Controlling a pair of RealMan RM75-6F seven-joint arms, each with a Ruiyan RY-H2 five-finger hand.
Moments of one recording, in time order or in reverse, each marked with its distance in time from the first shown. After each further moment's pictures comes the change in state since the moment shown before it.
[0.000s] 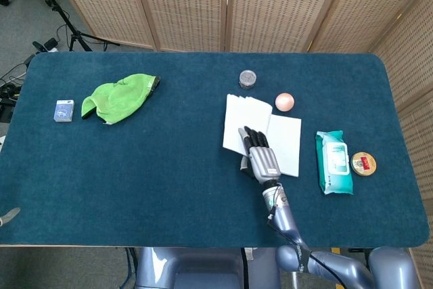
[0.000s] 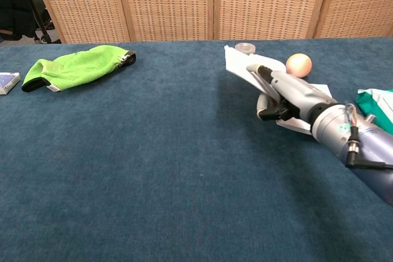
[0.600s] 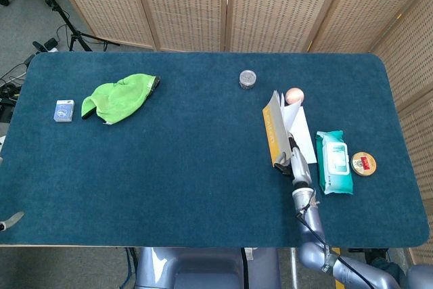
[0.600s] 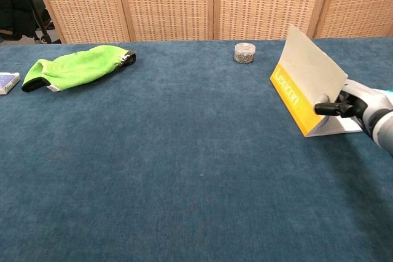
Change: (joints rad) left arm 0.009 -0.008 0.020 -0.001 0.041 0.028 0.025; right arm -0.157 0.150 0.085 -0.148 0.220 -0.095 0.321
